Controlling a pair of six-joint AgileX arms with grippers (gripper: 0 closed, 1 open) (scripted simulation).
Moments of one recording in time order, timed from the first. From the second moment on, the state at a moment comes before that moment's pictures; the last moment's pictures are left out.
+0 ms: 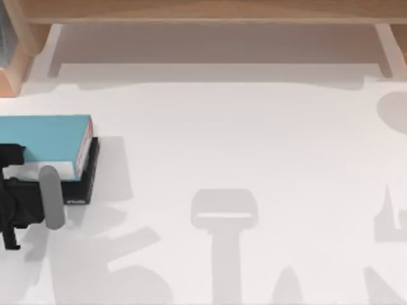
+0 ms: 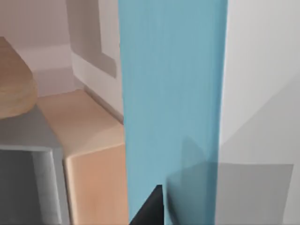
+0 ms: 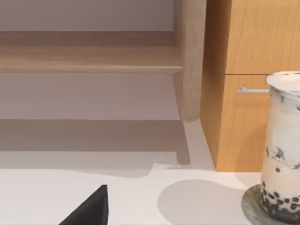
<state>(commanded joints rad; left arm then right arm) -0.02 1.59 0.22 0.85 0.03 1.59 0.00 0.00 0.00 0.00 0.00 0.00</state>
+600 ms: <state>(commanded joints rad) -0.02 1.59 0.22 0.85 0.03 1.59 0.00 0.00 0.00 0.00 0.00 0.00</state>
